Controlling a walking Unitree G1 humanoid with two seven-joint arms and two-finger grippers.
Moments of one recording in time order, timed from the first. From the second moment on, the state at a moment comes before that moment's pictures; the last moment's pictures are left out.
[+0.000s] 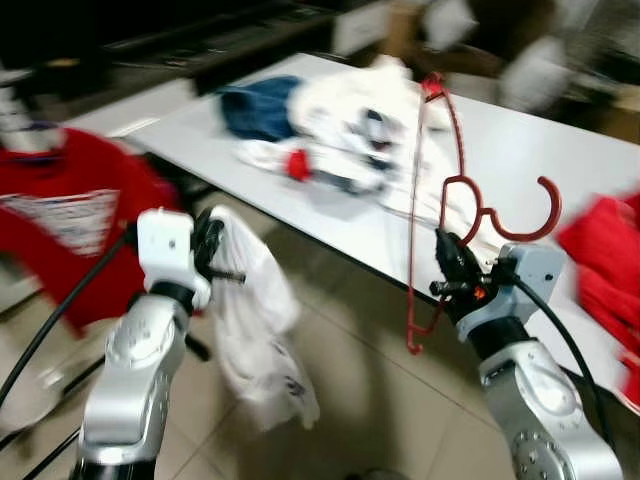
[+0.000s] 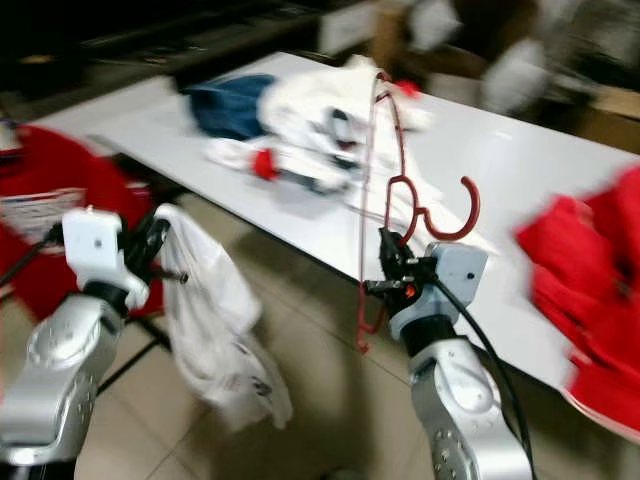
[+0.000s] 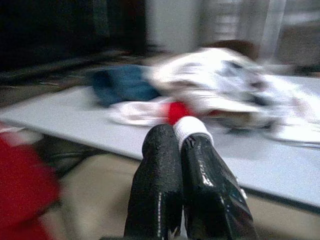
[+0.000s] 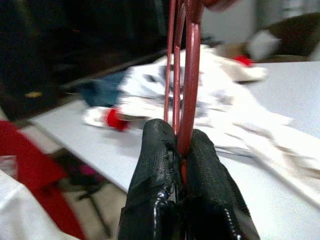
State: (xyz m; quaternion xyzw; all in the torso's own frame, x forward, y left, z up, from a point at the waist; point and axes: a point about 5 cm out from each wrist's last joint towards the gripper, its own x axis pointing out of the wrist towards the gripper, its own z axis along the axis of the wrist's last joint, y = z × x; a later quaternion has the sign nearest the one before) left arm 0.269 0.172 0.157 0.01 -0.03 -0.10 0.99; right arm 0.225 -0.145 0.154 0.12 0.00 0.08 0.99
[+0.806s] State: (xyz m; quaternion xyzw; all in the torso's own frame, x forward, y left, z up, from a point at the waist) left arm 0.253 0.157 0.134 -0.02 0.05 -0.19 0.98; right arm 0.224 -0.153 0.141 0.09 0.04 0.05 0.99
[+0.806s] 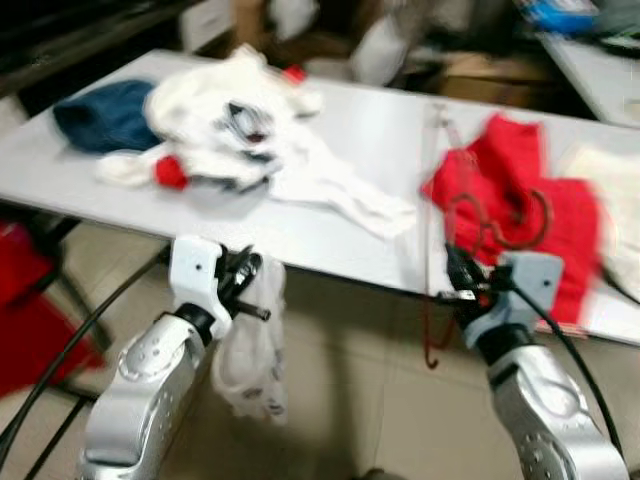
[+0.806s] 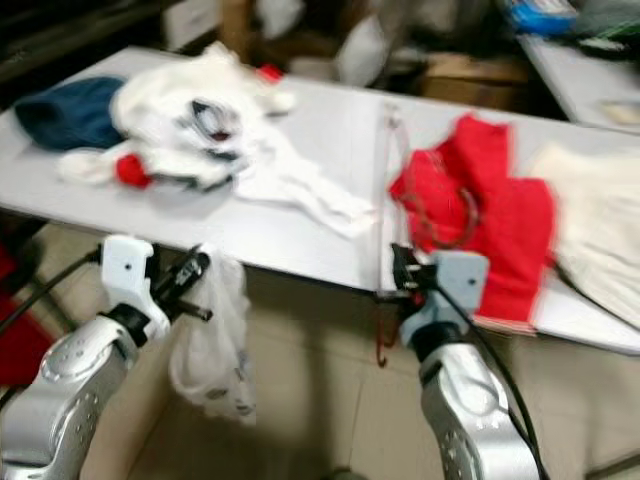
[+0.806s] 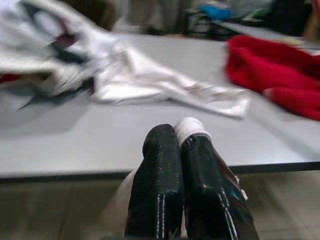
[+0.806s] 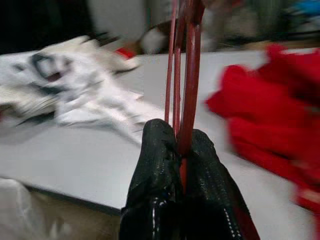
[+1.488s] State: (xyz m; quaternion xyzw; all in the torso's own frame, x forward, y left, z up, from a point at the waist) left arm 0.258 0.153 0.134 -0.01 0.05 -0.19 0.98; right arm 0.223 -0.144 0.137 0.05 0.05 0.08 0.99
